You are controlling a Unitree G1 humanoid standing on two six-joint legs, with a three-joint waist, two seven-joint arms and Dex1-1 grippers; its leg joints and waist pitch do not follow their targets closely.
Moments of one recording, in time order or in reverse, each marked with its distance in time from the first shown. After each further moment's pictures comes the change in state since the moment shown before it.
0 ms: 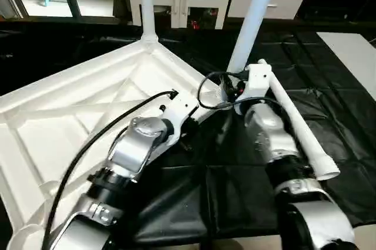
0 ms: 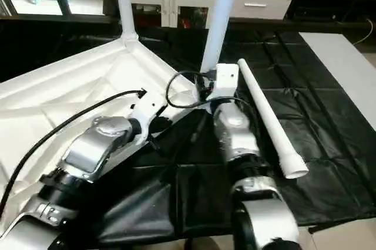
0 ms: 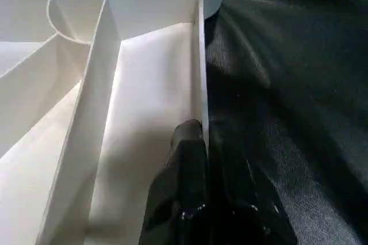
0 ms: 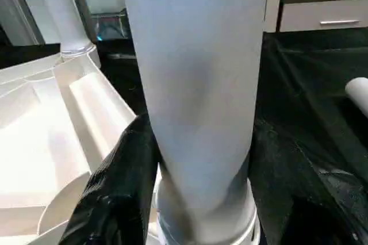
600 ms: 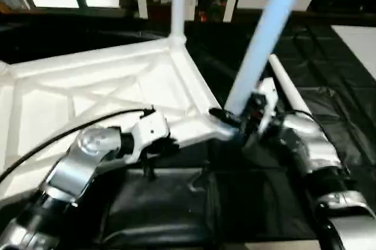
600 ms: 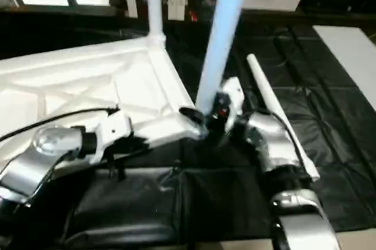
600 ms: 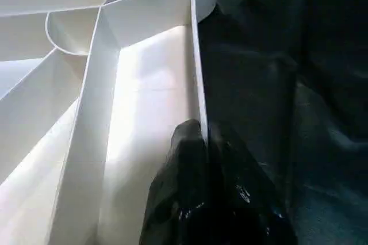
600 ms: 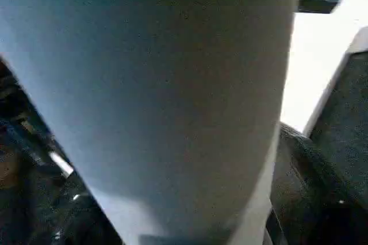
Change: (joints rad) left arm 0.206 0.368 -0.013 -0.215 -0.101 -0.341 -0.410; right arm 0.152 -0.282 0.110 -0.183 0.124 0.078 0.919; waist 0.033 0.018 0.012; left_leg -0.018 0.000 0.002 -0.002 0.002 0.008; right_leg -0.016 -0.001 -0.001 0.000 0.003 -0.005
